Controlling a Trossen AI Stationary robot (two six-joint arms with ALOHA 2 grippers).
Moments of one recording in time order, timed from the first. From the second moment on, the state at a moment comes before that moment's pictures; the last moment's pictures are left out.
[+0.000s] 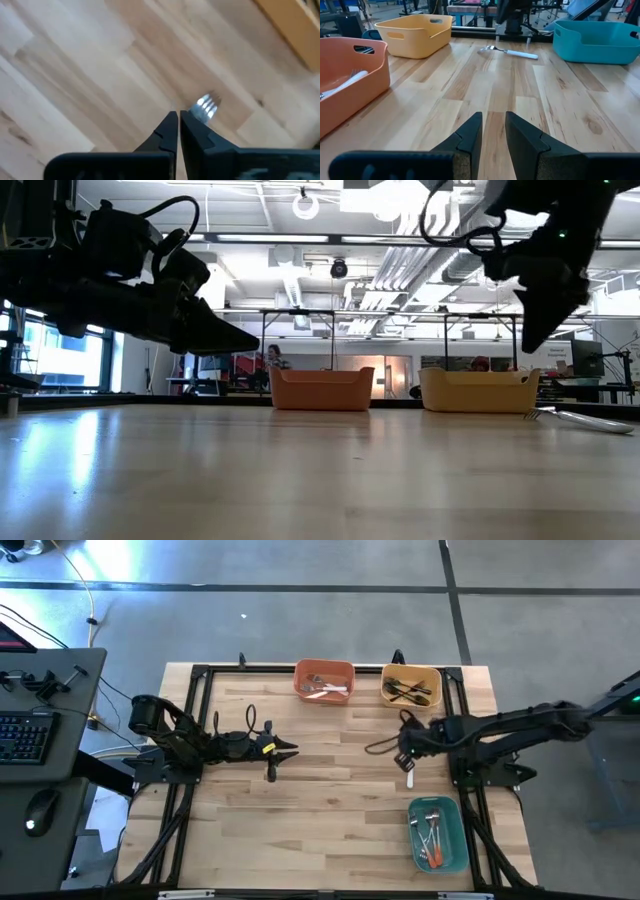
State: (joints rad) left arm 0.01 1.70 0.19 1.32 -0.13 -0.04; right arm 0.05 1.10 0.74 -0.95 0.29 0.79
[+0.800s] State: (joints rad) left arm 0.01 1.70 0.19 1.32 -0.13 -0.05; right arm 0.19 1.11 0.56 -0.81 0.31 1.13
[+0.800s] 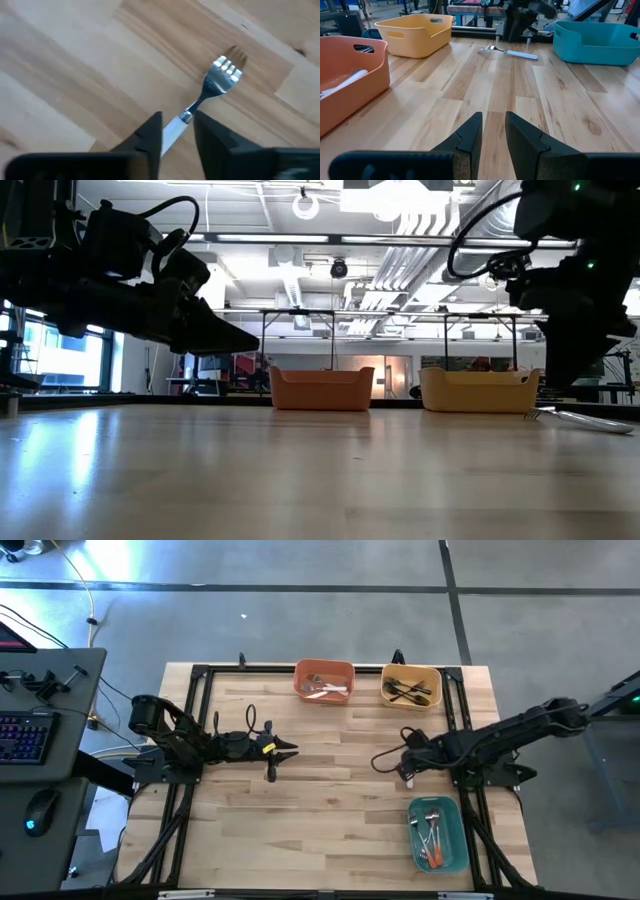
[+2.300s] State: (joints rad) left arm 0.01 1.70 0.19 1.33 -0.14 -0.04; right arm 0.03 1.41 0.78 -0.30 0.36 0.34
